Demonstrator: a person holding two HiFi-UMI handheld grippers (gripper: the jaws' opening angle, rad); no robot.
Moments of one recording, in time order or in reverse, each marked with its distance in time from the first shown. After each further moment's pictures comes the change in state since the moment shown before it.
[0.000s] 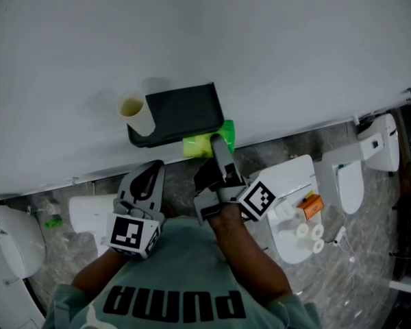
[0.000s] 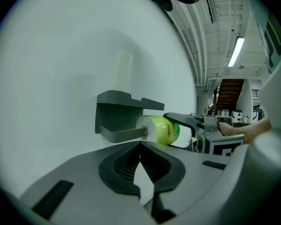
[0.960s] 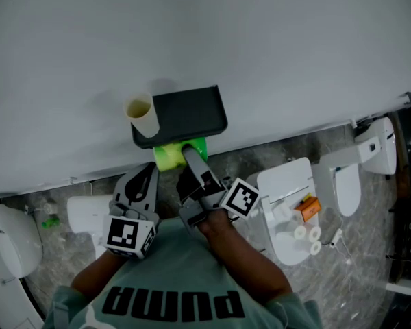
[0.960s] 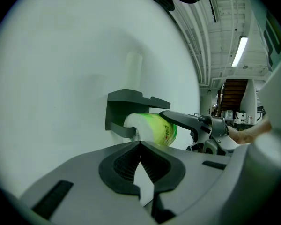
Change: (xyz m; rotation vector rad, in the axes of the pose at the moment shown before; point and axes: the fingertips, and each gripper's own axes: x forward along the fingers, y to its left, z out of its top) left arm -0.012 0.017 -0.008 -0.005 0.005 0.038; right arm 0.015 0.006 -0.068 0.014 0.222 0.075
